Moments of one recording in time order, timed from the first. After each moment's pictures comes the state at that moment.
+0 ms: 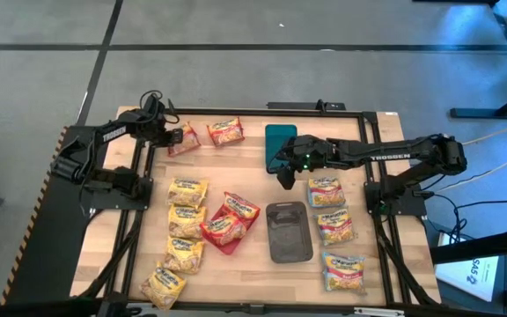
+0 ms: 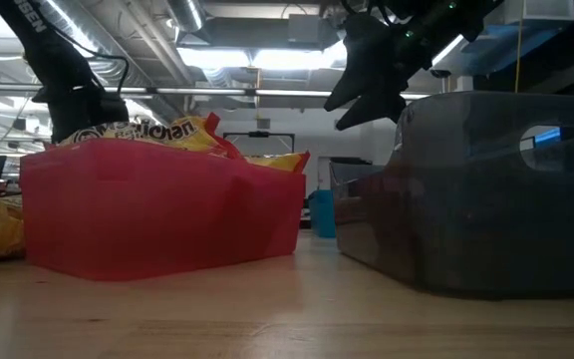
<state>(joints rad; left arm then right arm) 1.24 1.26 0.58 -0.61 0.20 -0.41 -0.12 1.41 0.95 -0.19 0.06 0.40</state>
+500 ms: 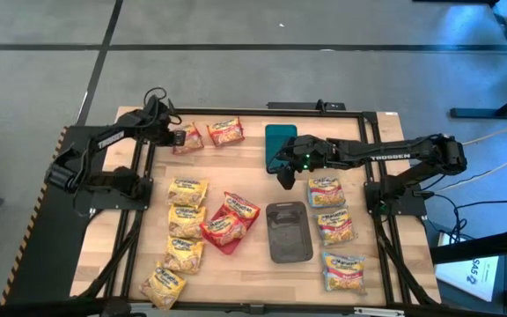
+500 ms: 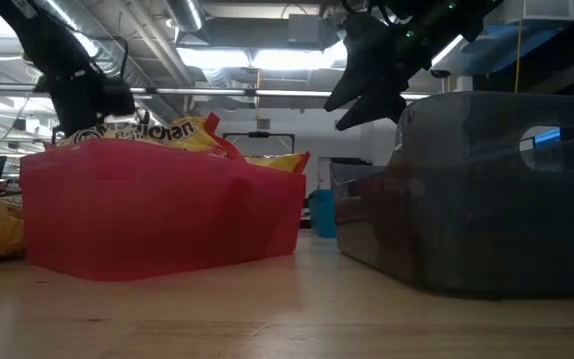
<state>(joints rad) 1.15 1.16 0.59 -0.61 0.20 -0.34 -0.12 1.41 0.95 -0.19 0.06 0.40</state>
